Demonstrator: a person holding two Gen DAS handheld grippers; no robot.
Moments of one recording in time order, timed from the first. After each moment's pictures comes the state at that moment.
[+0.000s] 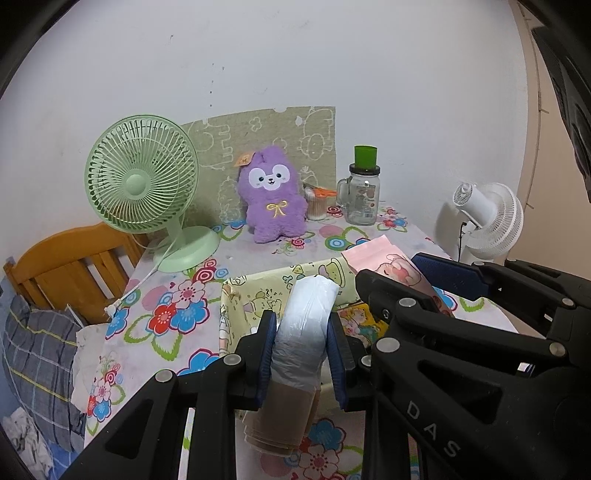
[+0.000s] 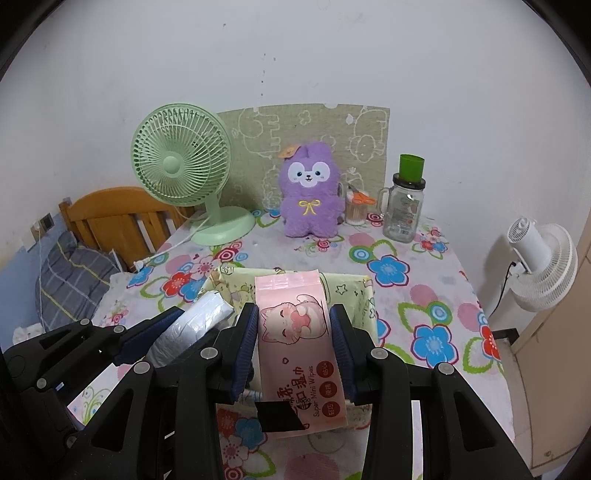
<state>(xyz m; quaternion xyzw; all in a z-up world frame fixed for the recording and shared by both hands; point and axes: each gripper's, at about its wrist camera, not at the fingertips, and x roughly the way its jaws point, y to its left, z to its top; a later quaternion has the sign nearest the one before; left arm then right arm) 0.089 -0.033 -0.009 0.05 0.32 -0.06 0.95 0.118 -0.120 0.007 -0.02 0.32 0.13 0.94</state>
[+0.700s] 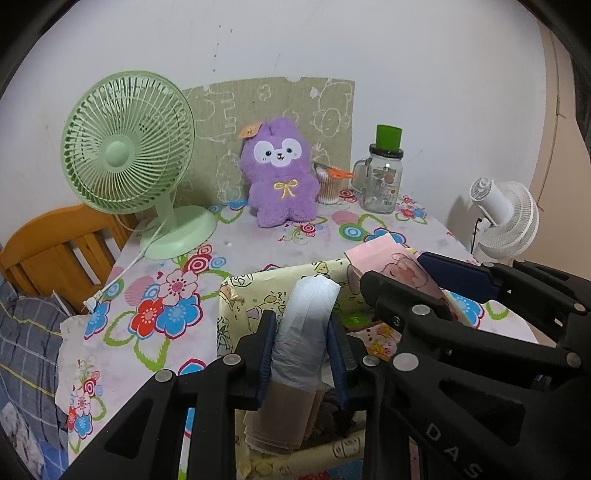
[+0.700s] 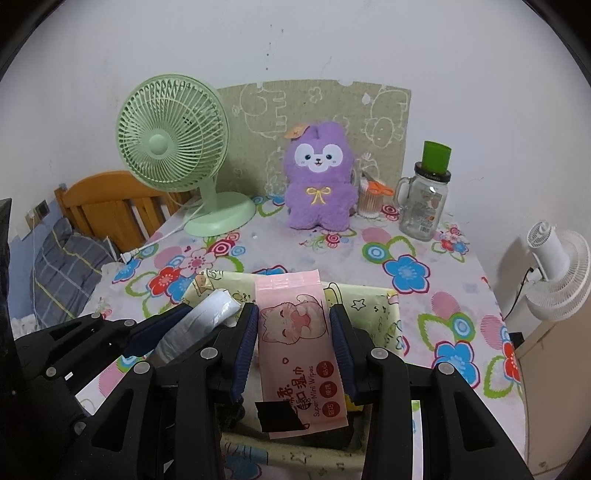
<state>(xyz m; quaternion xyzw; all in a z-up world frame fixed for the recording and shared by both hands) 0.151 -0.013 -0.040 0.03 0.35 -0.06 0.93 0.174 -0.100 -0.021 -0.03 0.35 0.14 0.93</state>
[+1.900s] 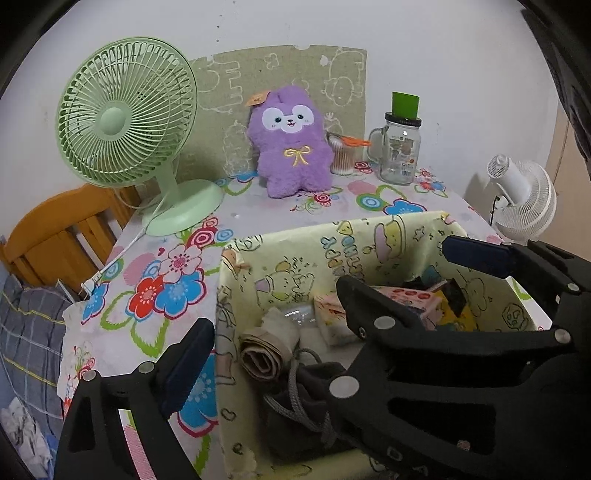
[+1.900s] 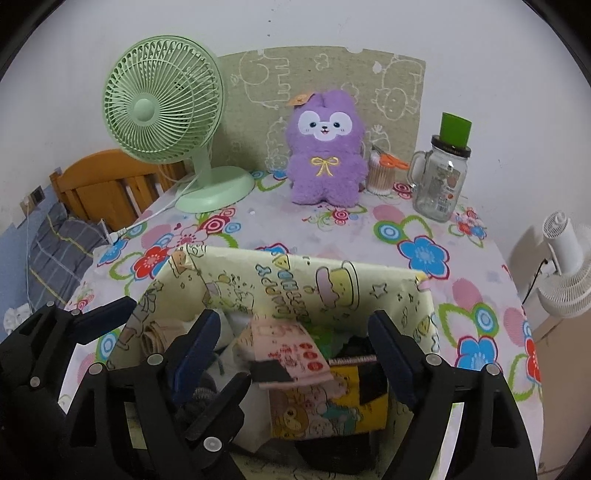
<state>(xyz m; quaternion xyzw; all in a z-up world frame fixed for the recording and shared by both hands) 0.167 -0.007 -0.075 0.04 0.39 -0.04 0.92 0.198 -0.093 -0.059 -0.04 0.38 0.14 0.91</state>
